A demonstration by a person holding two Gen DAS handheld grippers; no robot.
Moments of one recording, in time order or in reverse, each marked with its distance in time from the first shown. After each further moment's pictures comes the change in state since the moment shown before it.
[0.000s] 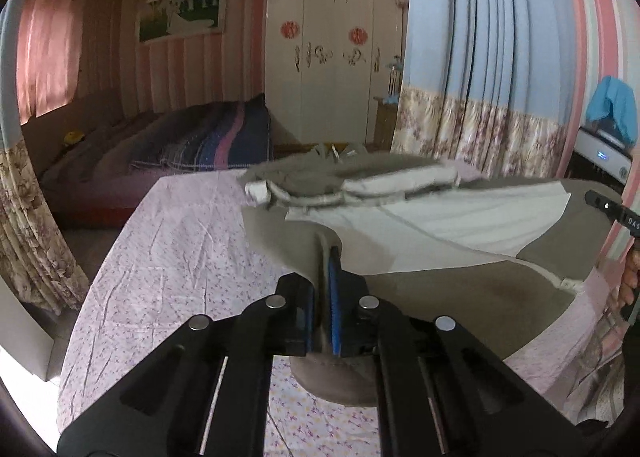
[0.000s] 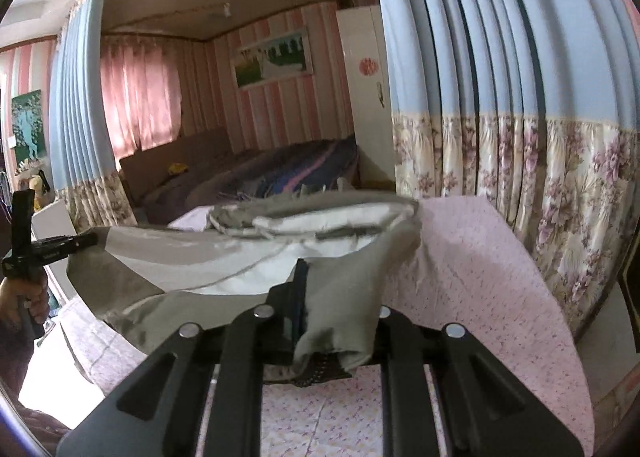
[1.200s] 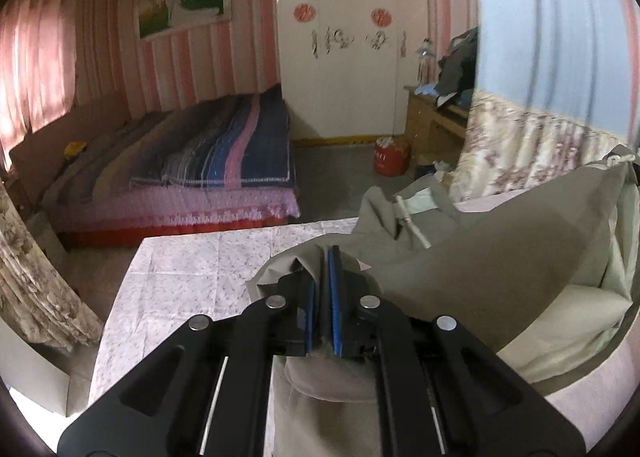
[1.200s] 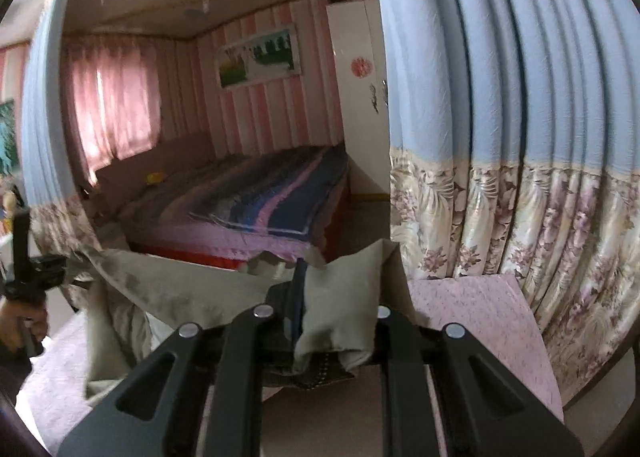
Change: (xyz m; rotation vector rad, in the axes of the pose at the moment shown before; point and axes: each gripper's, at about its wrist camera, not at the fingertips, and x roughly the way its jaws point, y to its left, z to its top) left arm 0.265 0.065 0.169 0.027 0.093 0.098; right arm 0.294 -0.072 0.157 -0.011 0.077 -0.061
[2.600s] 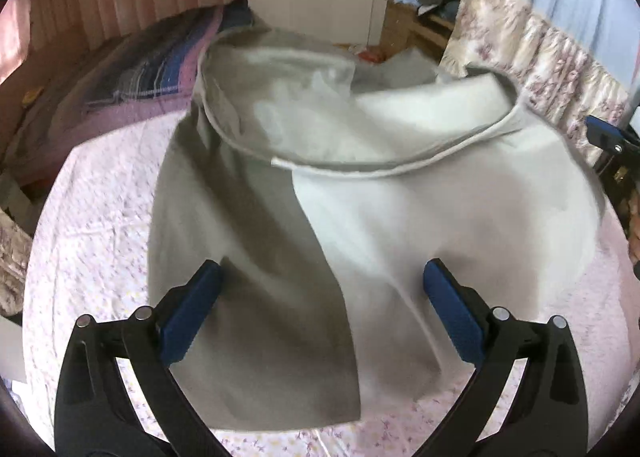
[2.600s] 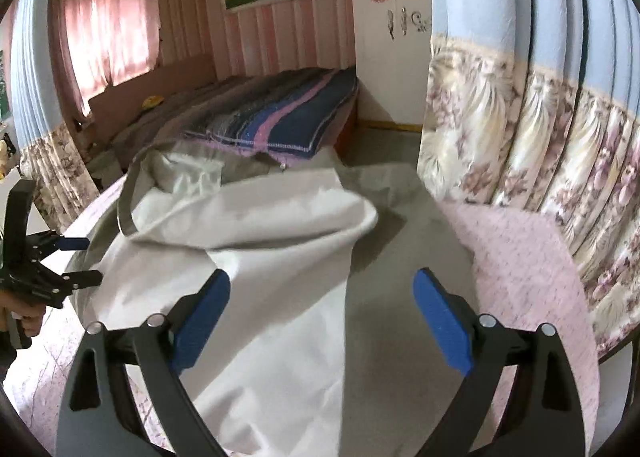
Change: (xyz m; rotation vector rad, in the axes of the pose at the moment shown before) left arm 0.089 -0.020 -0.087 0.003 0.326 -0.123; right arm 0.073 0.026 -0.073 -0.061 0.279 0.032
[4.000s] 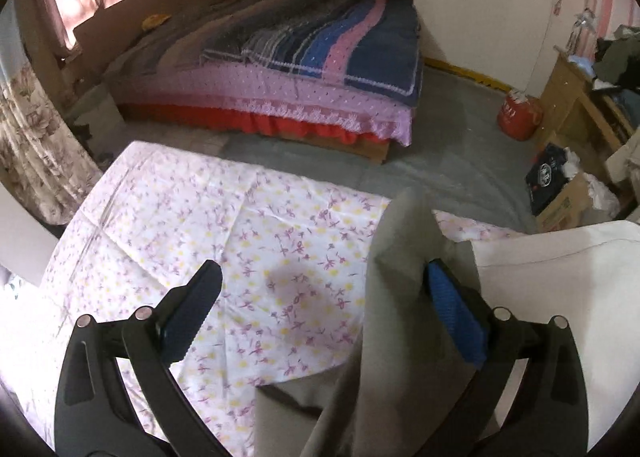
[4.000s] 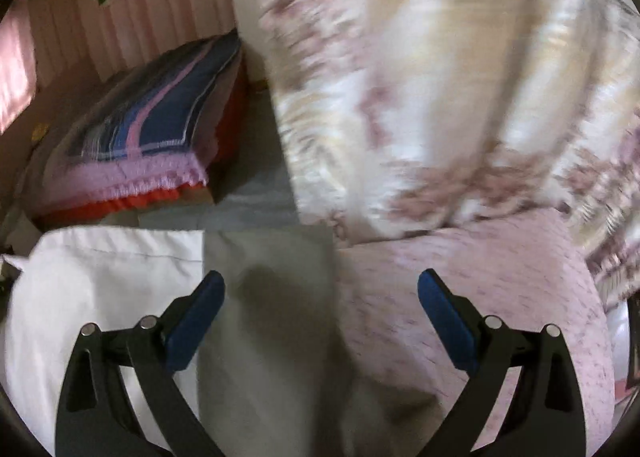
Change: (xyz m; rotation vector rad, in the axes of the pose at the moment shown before) left arm 0.147 0.152 0.142 -0.390 -0.010 0.363; right arm 0.170 -0.123 0.083 0.289 0.107 -0.284
